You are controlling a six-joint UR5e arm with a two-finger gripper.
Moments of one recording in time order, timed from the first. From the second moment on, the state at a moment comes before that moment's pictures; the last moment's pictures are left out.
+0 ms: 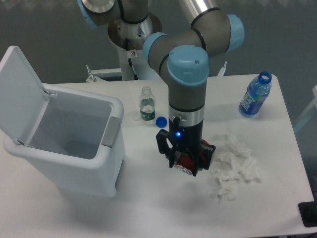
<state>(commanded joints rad) 2.48 -1.92 -1.46 -0.94 1.40 0.90</state>
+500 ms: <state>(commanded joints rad) 2.50 -1.91 -1.46 -0.94 1.36 0.89</state>
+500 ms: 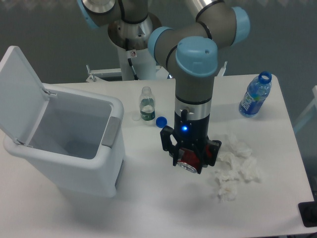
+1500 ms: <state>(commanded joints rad) 2.51 -1.75 -1.44 -0.93 1.24 0.39</state>
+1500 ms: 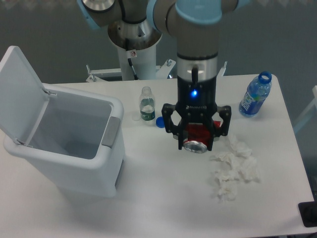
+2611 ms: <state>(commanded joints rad) 2.26 -1.59 -1.56 -0.93 1.16 0.27</state>
